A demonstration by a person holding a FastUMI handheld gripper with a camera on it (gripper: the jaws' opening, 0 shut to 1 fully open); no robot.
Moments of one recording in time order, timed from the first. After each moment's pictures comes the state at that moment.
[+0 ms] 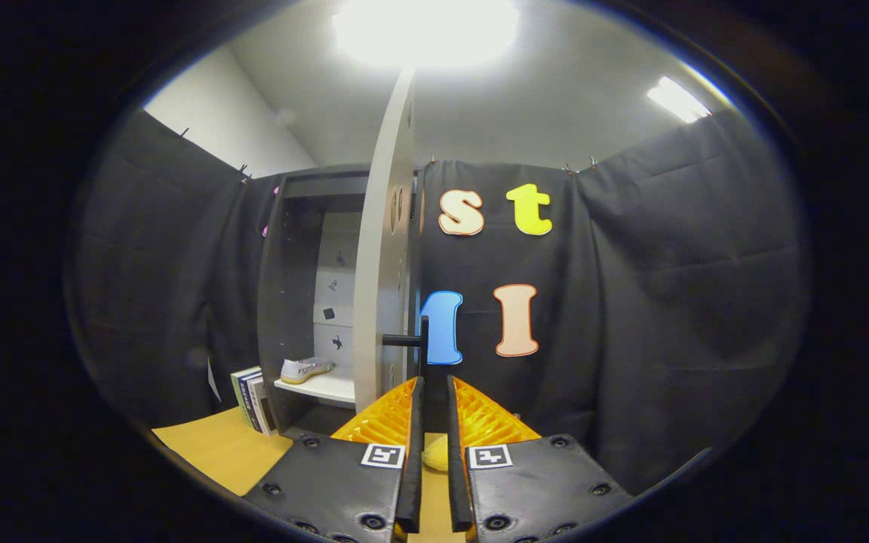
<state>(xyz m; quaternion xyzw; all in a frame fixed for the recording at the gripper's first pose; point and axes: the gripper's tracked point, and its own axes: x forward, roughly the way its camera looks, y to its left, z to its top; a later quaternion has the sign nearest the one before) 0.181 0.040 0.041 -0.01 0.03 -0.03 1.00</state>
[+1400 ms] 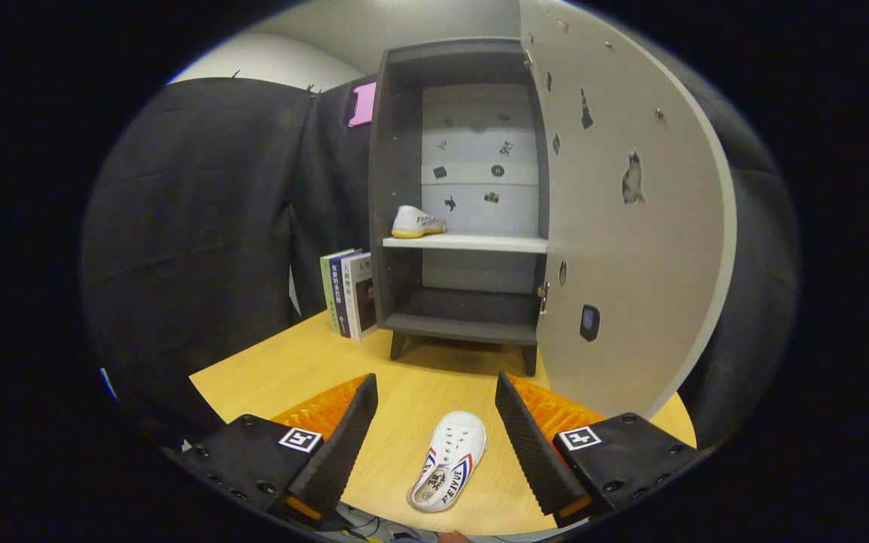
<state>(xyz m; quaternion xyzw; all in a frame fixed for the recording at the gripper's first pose) 0.188 0.221 -0.276 -0.02 0.25 0.12 0.96</state>
